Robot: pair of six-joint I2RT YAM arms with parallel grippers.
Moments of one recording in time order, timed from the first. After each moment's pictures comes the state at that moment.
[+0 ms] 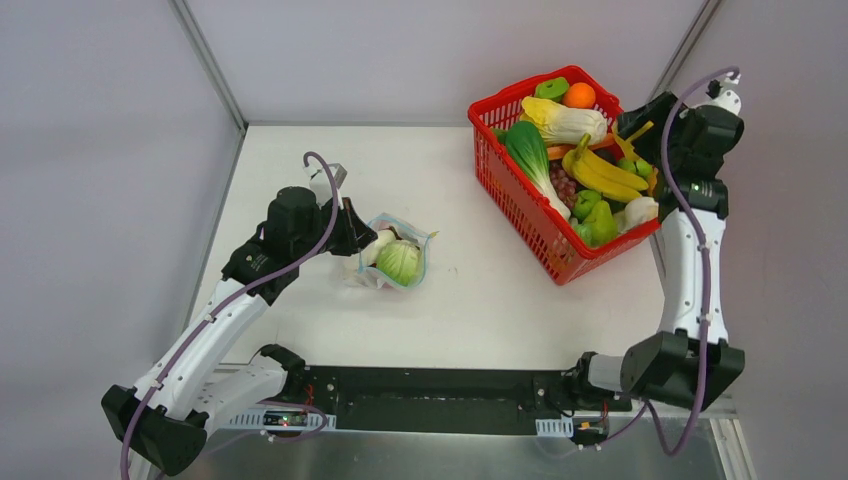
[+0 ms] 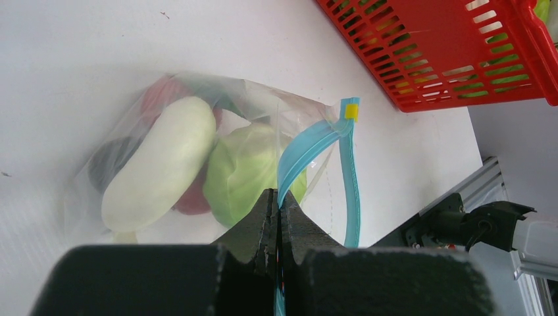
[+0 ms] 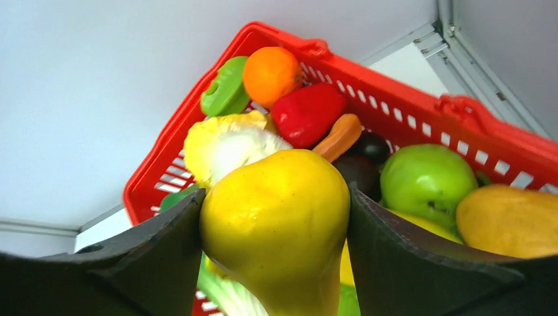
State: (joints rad) left arm -0.47 0.91 0.93 -0.48 0.18 -0.50; right arm -0.22 1.35 1.45 -0.37 -0.13 0.49
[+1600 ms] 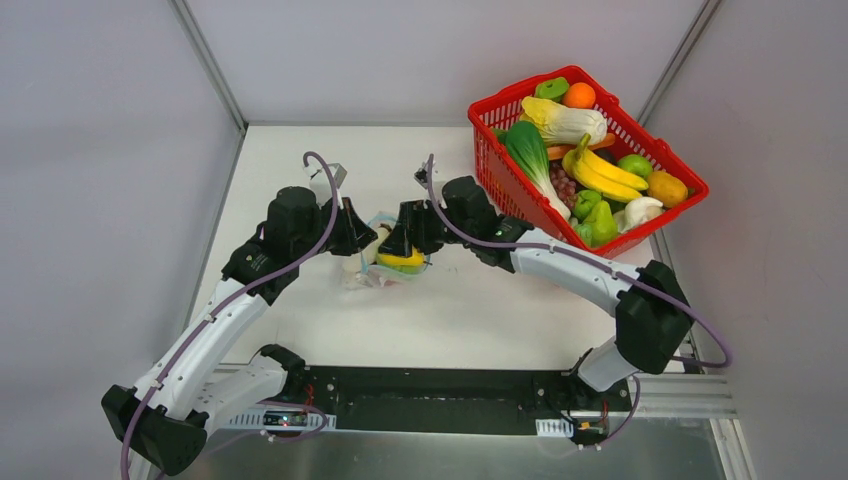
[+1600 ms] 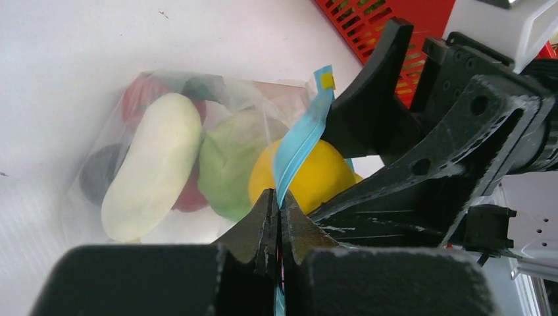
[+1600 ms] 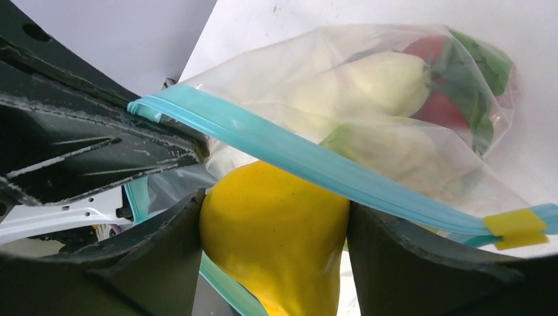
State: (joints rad) left arm -0.47 0.91 0.93 -0.48 0.19 -0.50; right arm 0.86 1.54 1.15 -0.08 -0.36 0.63
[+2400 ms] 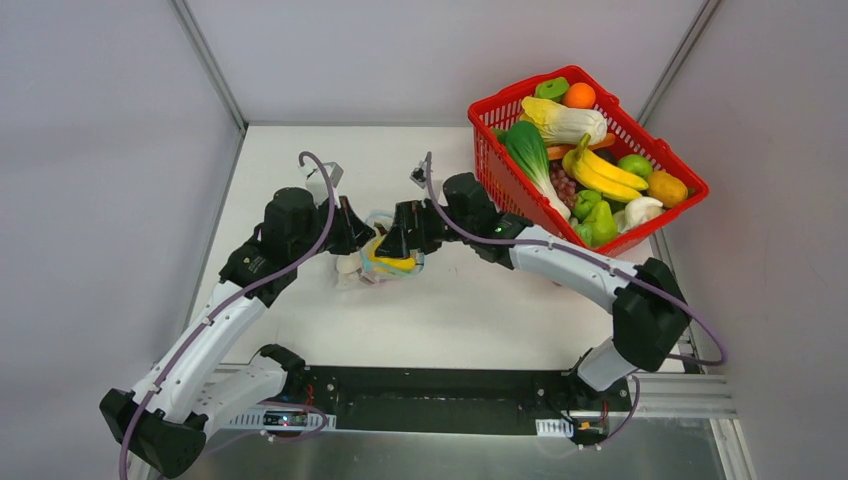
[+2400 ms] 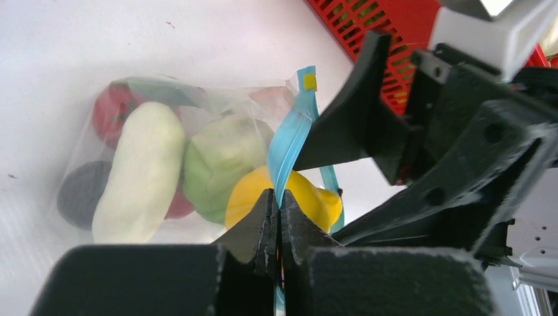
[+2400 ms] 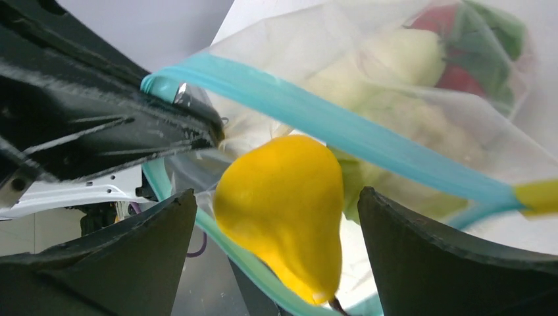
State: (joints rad) left arm -0.47 0.90 0.93 -0.47 0.17 -0.51; right arm 0.86 1.60 1.18 -0.04 -0.47 0.62
